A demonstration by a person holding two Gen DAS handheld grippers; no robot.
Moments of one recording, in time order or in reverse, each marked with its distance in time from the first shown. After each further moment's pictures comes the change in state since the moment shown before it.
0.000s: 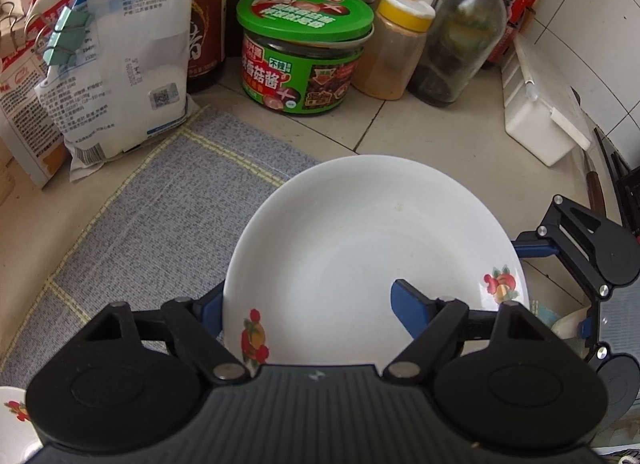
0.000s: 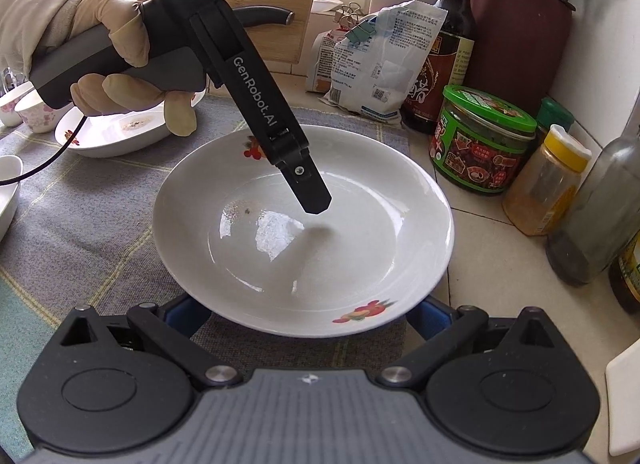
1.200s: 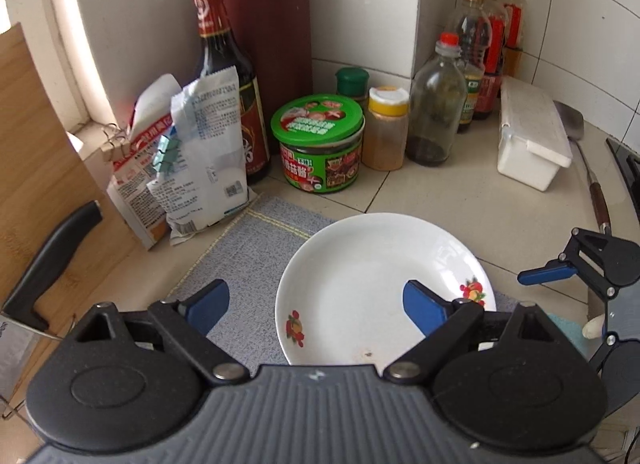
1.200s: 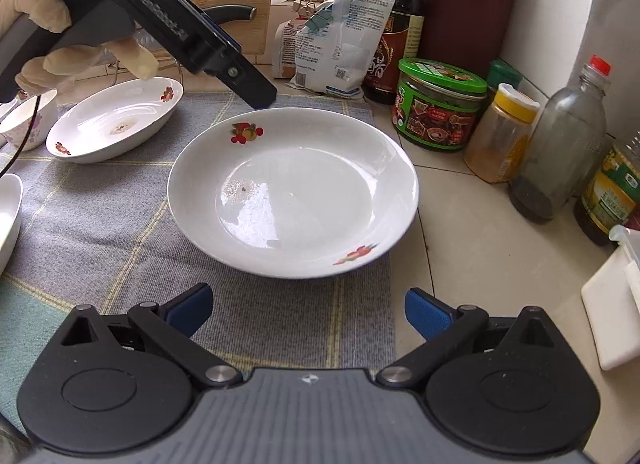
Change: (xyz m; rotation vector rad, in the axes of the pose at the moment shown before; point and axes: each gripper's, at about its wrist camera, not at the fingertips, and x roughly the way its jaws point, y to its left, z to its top) left arm -0.101 -0.048 -0.037 0.095 -0.263 0.231; right arm -0.040 0.019 -0.014 0.135 0.059 -0.097
